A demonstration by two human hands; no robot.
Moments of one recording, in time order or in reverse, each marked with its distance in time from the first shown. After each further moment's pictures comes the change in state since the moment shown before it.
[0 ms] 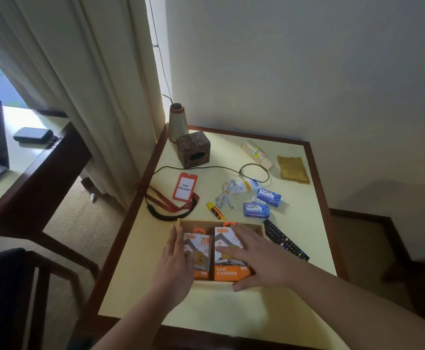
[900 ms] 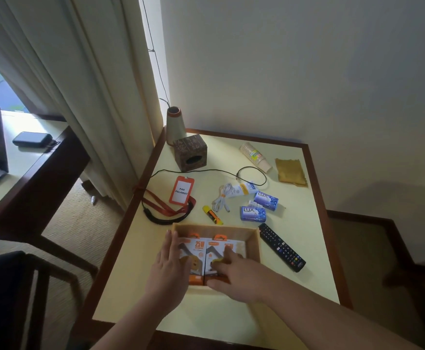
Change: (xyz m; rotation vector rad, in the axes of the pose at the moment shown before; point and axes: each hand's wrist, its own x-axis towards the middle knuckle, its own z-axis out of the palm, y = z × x) left_hand 0.007 -0.012 0.016 0.070 0.073 -0.020; right_hand 0.023 -0.036 0.021 0.151 -0.201 0.231
